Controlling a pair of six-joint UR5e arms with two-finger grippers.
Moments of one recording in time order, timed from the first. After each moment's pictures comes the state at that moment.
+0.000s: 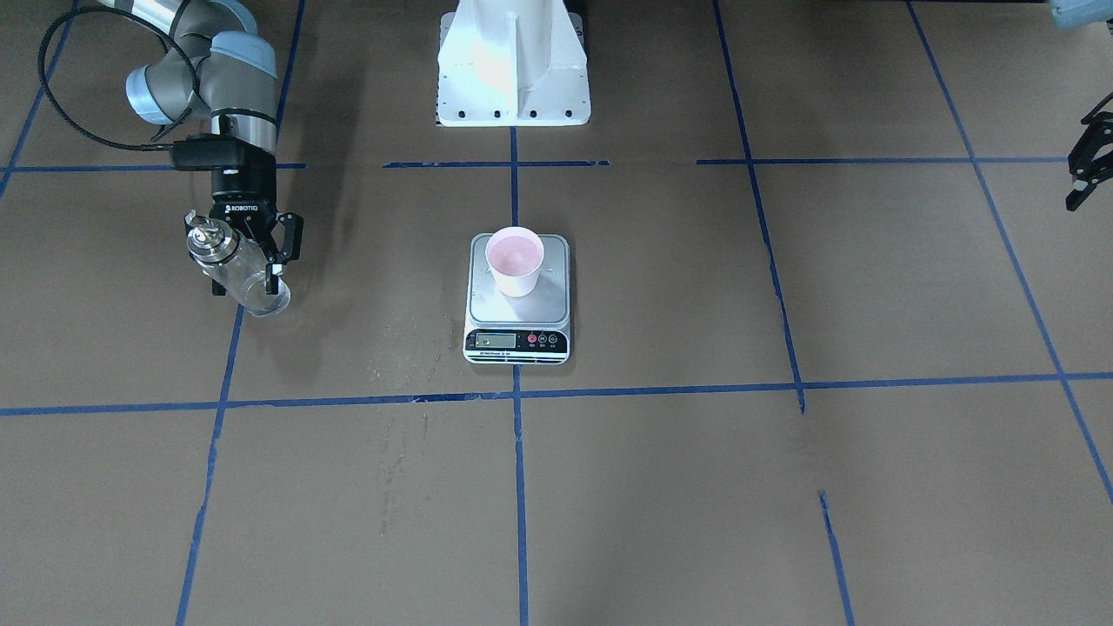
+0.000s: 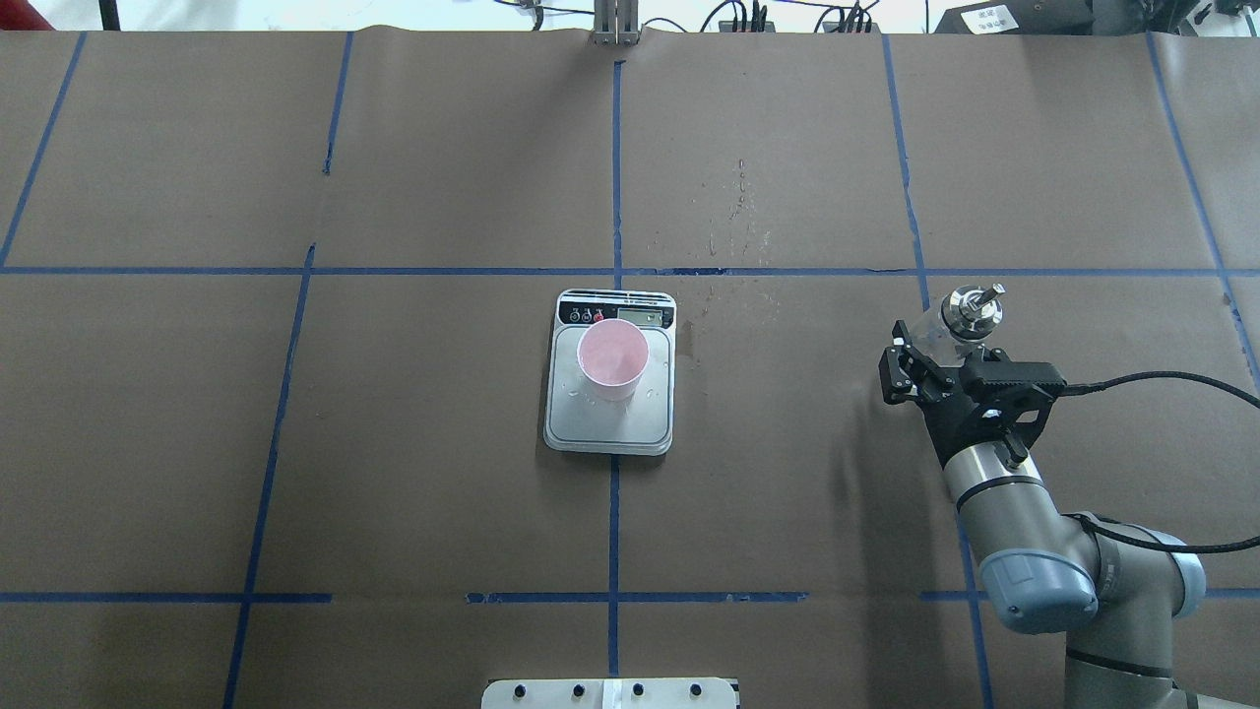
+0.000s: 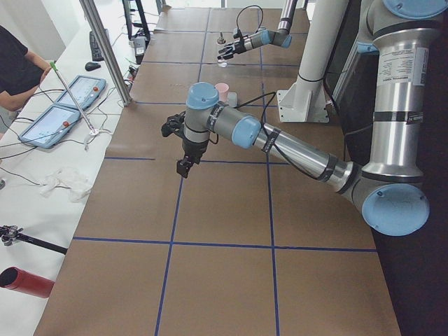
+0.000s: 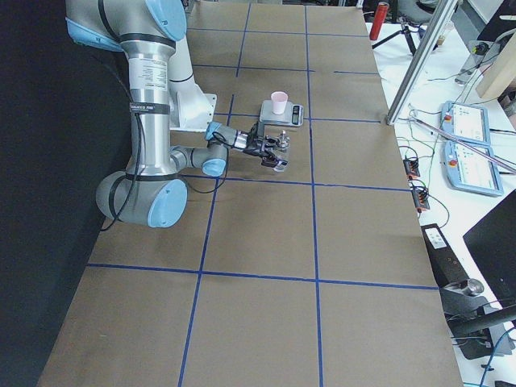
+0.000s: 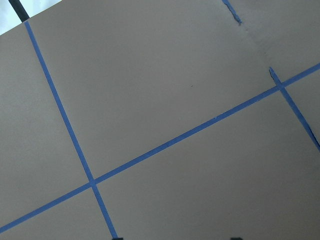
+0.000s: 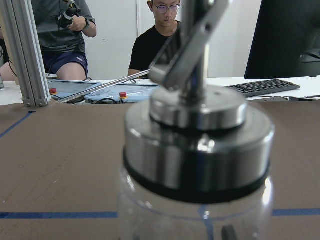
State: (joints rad) left arm -1.38 -1.56 -2.02 -1.60 -2.24 0.03; right arm 0.24 -1.57 1.74 -0.73 0.58 1.31
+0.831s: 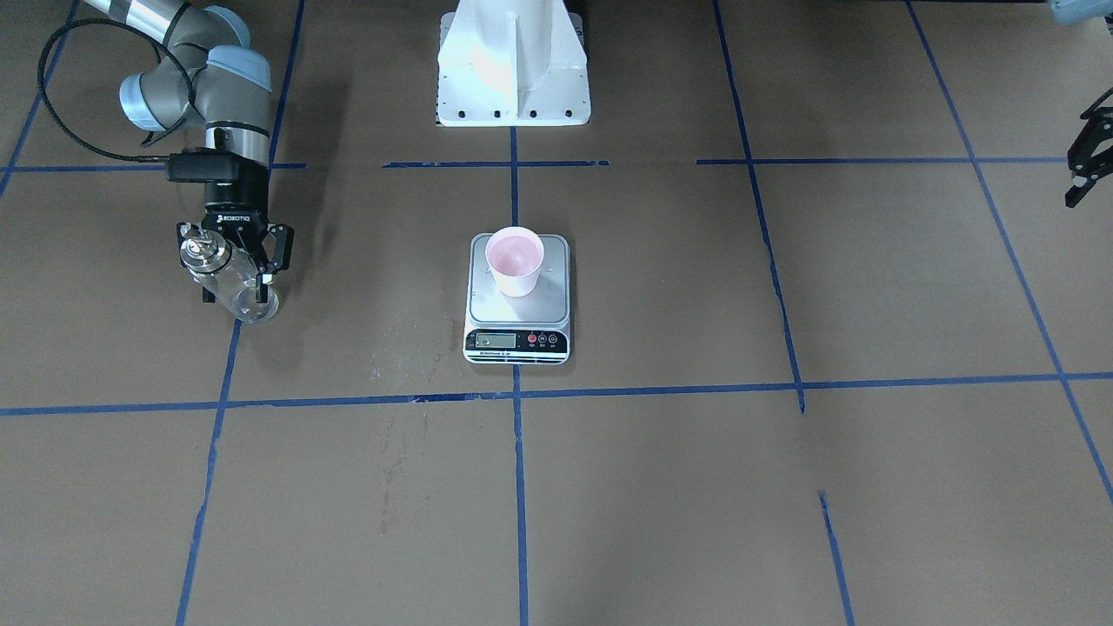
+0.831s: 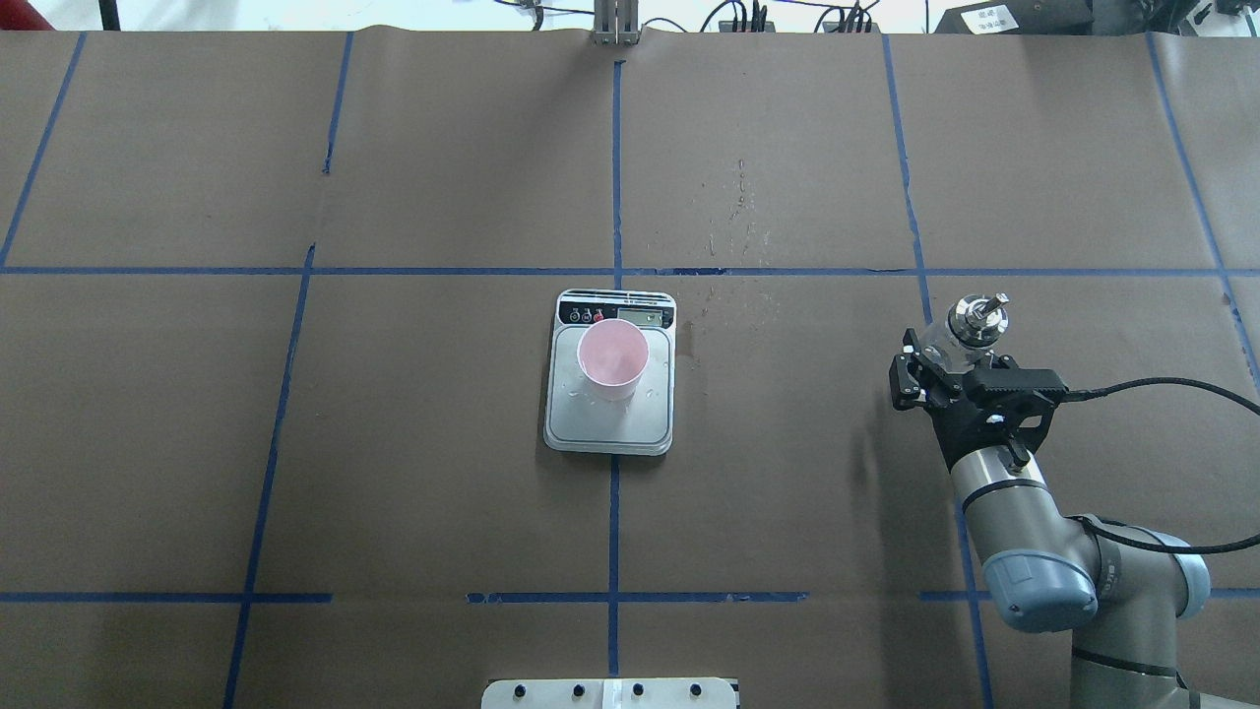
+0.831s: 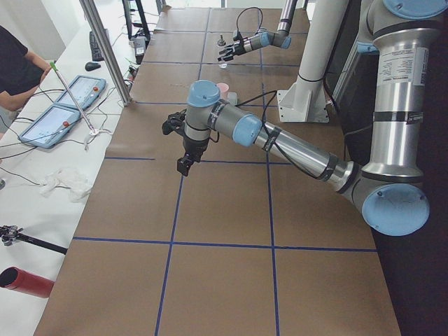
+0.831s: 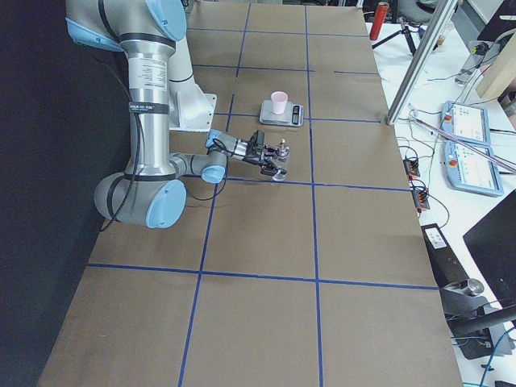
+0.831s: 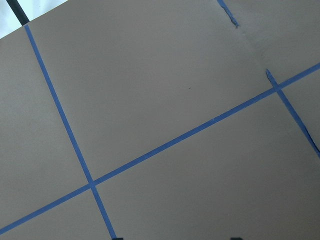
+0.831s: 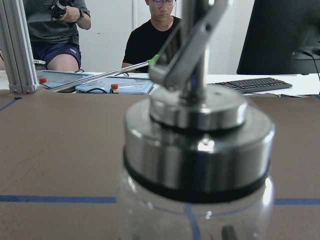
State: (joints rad) left arm -1.38 -1.56 -2.03 -1.59 -2.24 0.03; right arm 0.24 -1.58 1.70 -0.73 0.58 1.32
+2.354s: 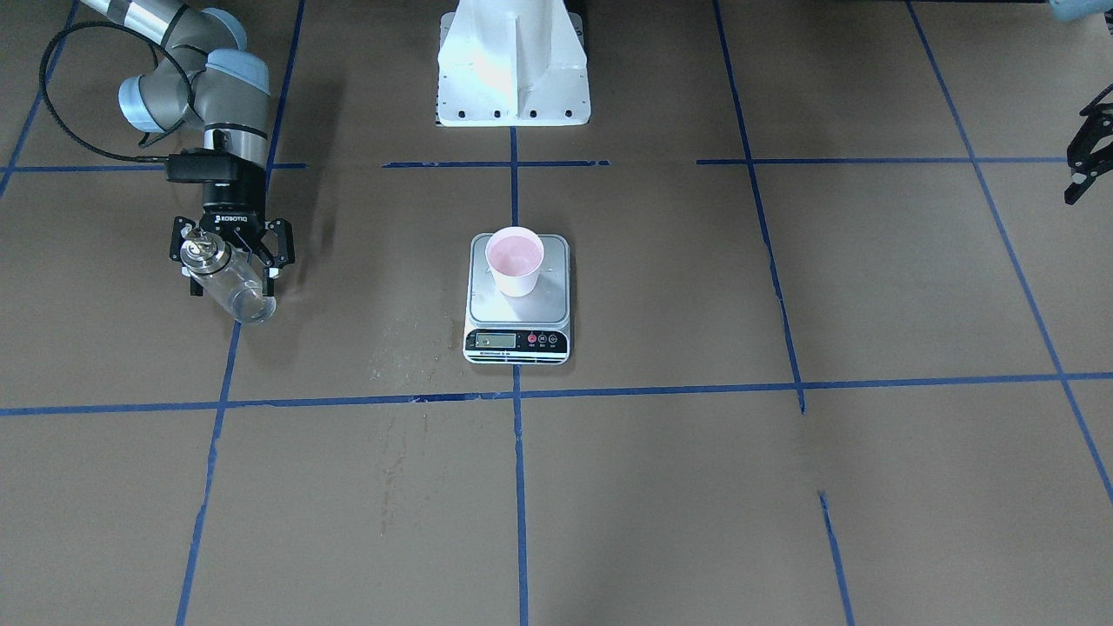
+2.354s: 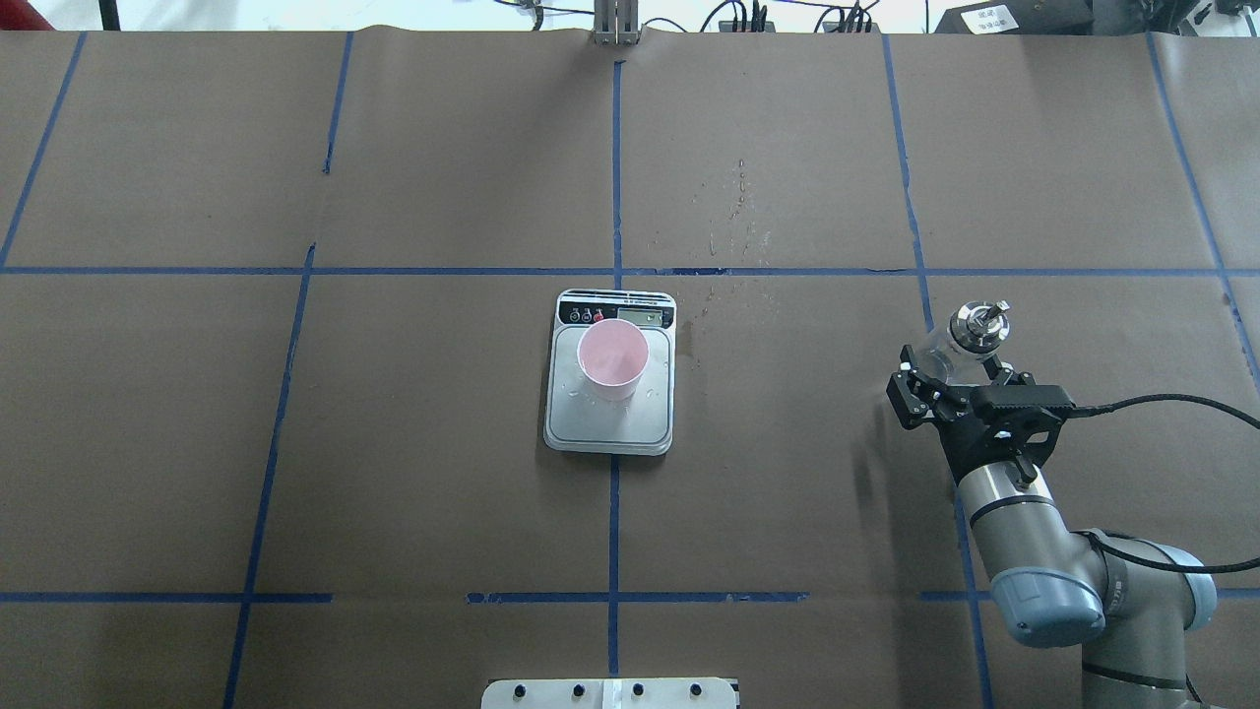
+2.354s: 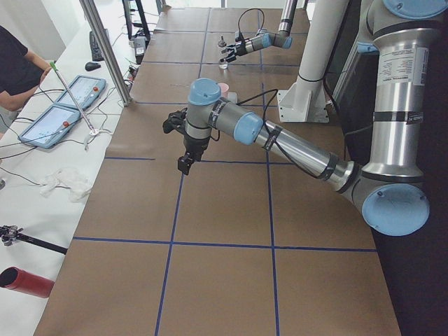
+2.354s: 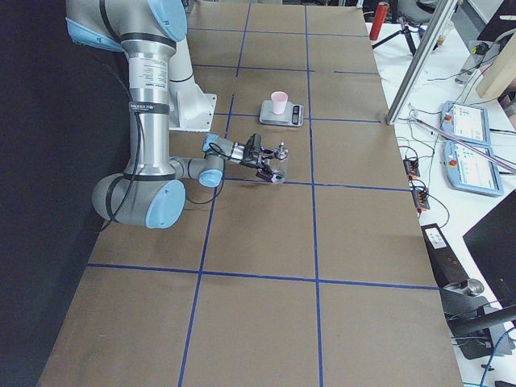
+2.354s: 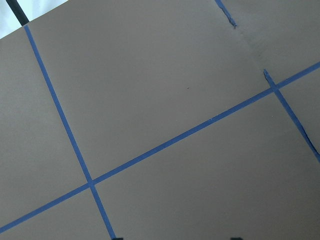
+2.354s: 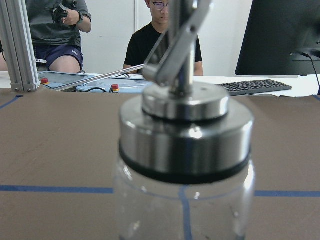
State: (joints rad) left arm -1.38 -1.56 -2.05 -1.58 -2.24 0.03; right arm 0.20 -1.60 1.68 -0.69 0.53 1.32
